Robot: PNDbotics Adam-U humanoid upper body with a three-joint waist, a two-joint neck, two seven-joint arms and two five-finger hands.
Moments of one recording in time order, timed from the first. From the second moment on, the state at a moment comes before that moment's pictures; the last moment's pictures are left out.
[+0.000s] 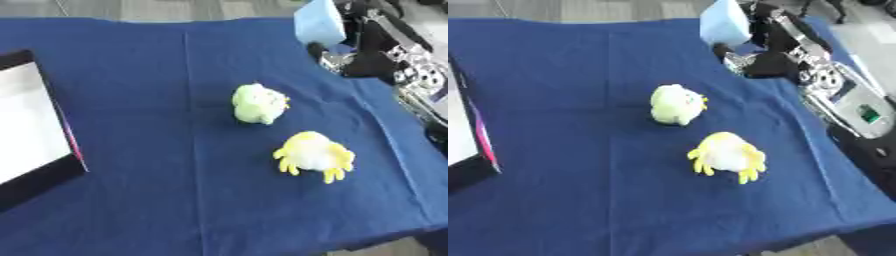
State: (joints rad) left arm -0.63 0.46 -0.10 -1.75 0.51 -0.02 -0.34; right arm -0.01 -0.87 -0.10 -1.99 -0.45 -0.01 -0.06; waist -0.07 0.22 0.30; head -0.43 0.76
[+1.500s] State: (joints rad) left arm -0.86 0.46 -0.29 -1.83 0.36 -0.03 -0.33; right arm -0.23 -0.78 0.12 -1.99 -0.46 0.09 -0.08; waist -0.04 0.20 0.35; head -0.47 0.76
